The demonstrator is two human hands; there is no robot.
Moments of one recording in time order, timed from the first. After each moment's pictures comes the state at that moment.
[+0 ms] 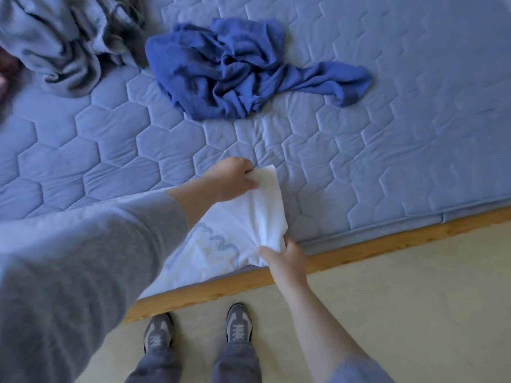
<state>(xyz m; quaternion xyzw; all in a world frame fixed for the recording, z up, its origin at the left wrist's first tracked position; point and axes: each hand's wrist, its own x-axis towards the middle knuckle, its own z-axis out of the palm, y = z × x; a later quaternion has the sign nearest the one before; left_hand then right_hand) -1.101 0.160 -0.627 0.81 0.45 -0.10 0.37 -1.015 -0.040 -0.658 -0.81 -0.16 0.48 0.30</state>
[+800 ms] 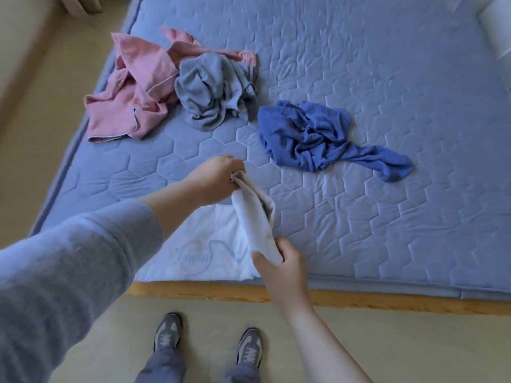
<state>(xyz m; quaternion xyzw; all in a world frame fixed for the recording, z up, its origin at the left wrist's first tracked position) -1.308 0.156 -0.492 0.79 0.53 0.08 0.30 -1.151 -0.015 -0.516 -0.69 -0.40 0.51 0.32</state>
